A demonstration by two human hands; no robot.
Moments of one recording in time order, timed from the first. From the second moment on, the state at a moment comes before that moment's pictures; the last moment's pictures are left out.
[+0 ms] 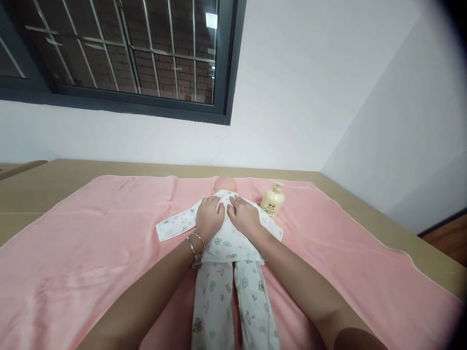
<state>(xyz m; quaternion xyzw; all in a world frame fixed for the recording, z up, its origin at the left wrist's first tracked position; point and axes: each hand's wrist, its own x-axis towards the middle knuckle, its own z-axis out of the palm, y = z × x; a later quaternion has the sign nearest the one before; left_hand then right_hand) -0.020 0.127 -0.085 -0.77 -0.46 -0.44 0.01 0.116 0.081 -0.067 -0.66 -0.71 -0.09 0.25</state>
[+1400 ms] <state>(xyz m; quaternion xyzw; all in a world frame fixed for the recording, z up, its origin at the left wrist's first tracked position) -0.018 0.132 -0.084 -0.81 -0.45 -0.38 -0.01 0.128 0.090 -0.073 -0.63 -0.73 -0.03 0.26</state>
